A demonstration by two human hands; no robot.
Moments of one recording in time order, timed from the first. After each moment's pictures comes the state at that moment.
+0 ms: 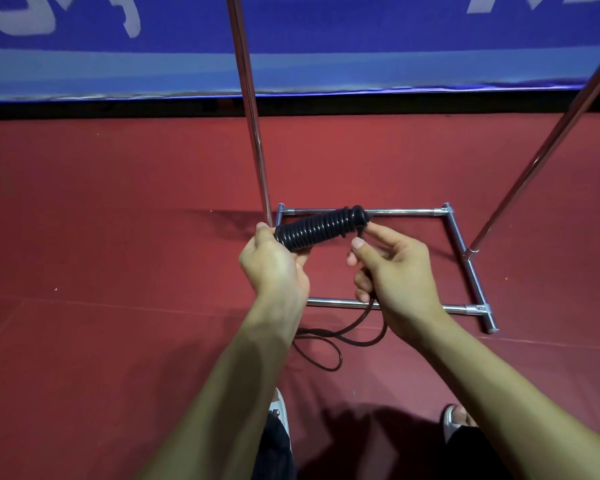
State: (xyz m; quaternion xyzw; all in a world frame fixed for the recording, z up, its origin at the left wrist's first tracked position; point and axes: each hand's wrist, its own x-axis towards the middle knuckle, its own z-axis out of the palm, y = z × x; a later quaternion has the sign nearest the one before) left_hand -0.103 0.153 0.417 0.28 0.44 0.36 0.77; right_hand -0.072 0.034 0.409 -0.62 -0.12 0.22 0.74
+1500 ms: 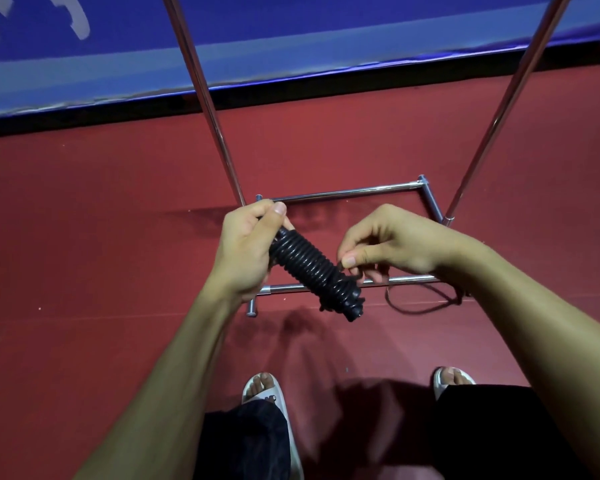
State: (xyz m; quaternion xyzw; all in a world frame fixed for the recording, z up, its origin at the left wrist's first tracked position) left_hand -0.125 0.158 0.412 0.69 0.10 0.21 0.68; right_hand -0.015 -0.025 0.425 -0.69 -0.46 0.36 0.44
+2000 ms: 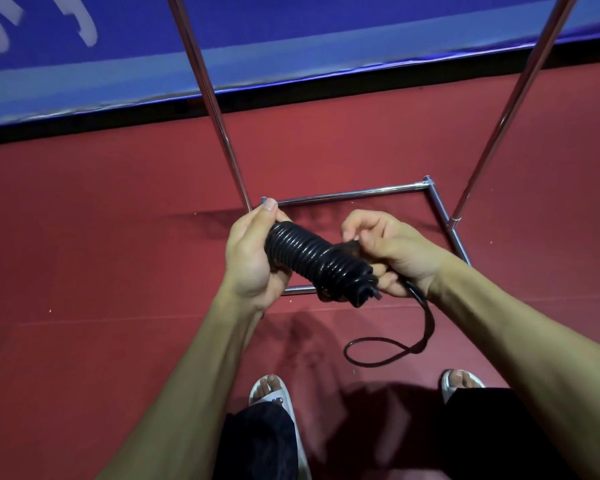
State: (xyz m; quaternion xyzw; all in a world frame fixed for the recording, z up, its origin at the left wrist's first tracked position) left_hand -0.126 0.148 0.415 0.51 0.11 0.21 0.83; right_hand -0.032 -0.009 0.402 -0.35 -0.28 0.53 0.72
